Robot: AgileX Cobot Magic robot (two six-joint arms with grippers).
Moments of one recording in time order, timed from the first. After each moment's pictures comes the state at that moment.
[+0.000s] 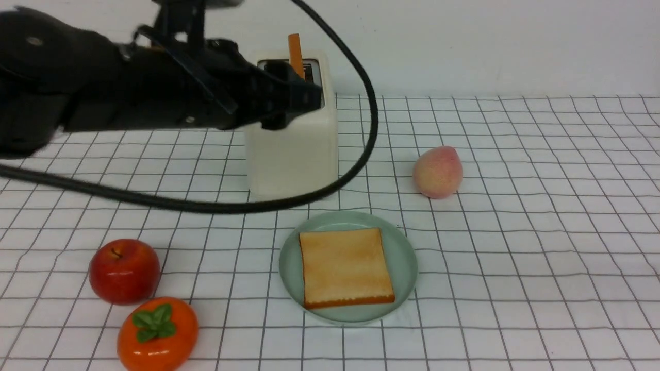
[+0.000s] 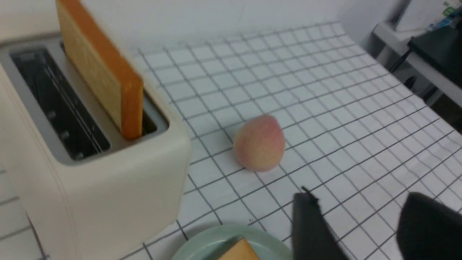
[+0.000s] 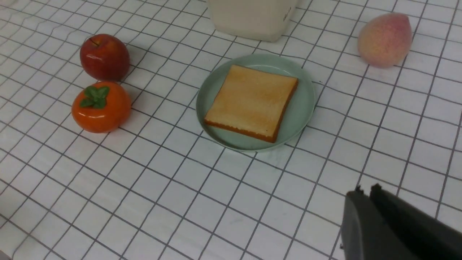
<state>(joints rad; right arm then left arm) 0.05 0.70 -0.98 0.57 1.06 -0.38 -0.37 1.35 -1.16 -0.91 0.36 0.71</state>
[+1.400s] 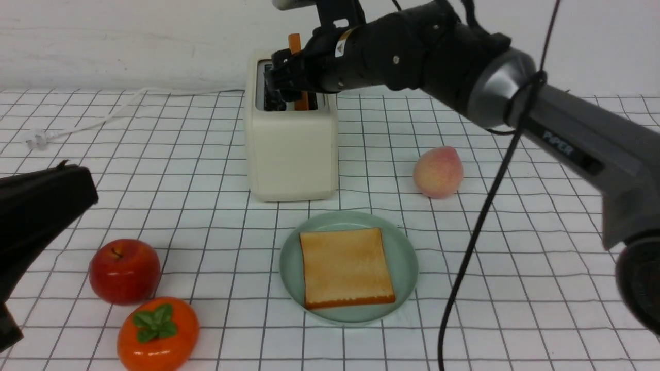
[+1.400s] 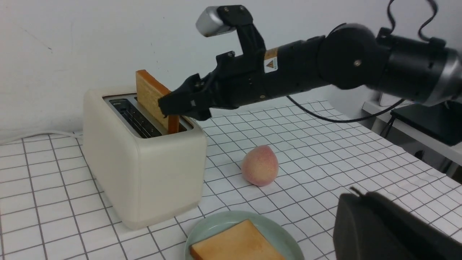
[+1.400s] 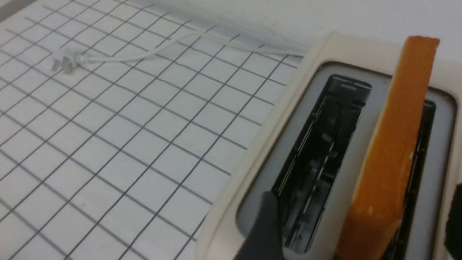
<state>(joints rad) 0.56 2.23 -2.18 0.05 0.46 0.08 -0.37 0.50 -0.63 -0.63 0.30 0.42</state>
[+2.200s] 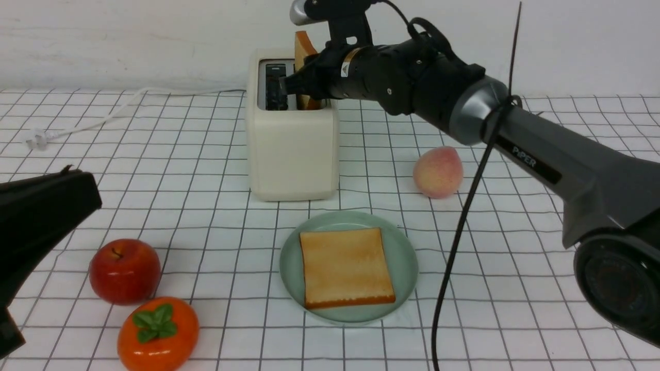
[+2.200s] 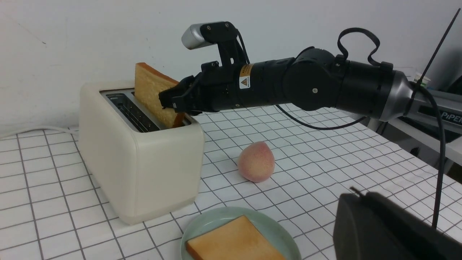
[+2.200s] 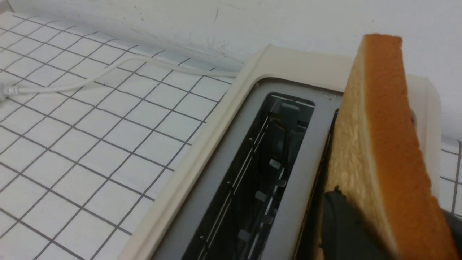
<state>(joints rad) 0.52 2.33 -2.24 -0.07 0.36 0.19 -0.37 0.50 -0.63 -0.63 0.32 0.42</state>
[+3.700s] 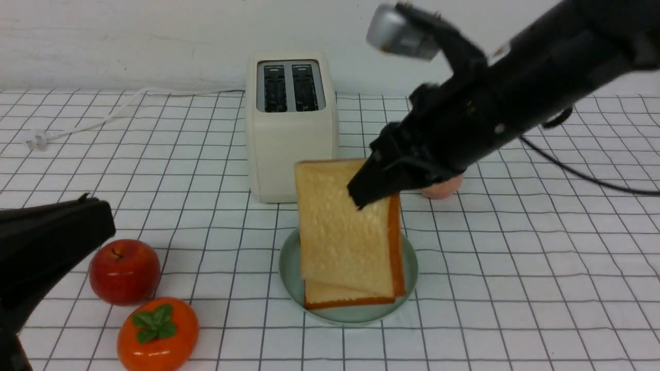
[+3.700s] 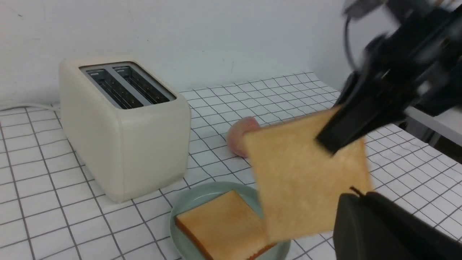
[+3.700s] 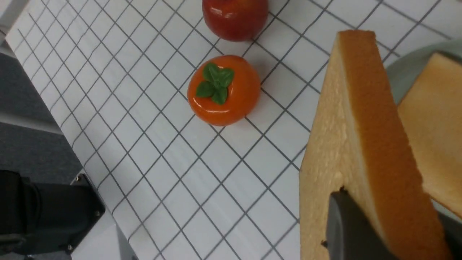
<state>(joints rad) 0.46 1.66 -1.50 0.75 1.01 -0.39 -0.37 0.50 -0.63 -0.63 0.39 0.42</state>
